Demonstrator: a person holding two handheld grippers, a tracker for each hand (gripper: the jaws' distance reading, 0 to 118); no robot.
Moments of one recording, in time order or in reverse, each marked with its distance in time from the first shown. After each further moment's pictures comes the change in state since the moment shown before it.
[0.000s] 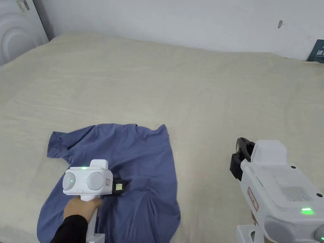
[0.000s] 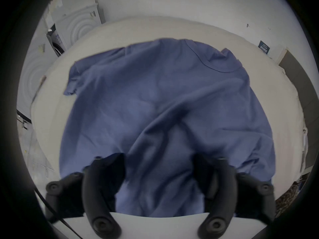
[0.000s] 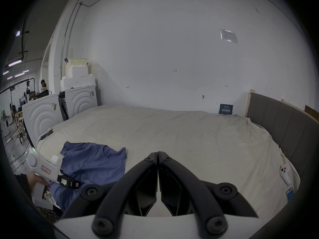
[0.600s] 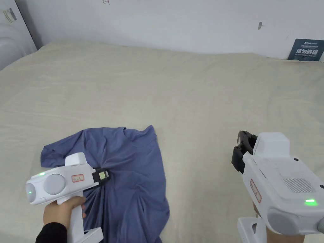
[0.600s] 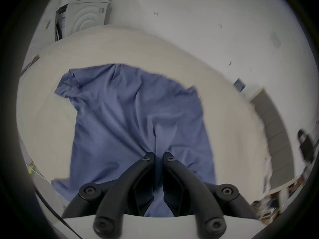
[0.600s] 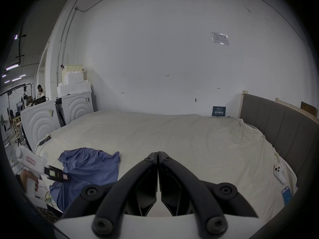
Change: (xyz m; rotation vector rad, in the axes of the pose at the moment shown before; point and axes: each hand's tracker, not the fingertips) left arm -0.021 -0.003 0.088 0.212 -0.365 0.258; right arm 0.036 0.010 0.038 0.046 -0.040 -0.033
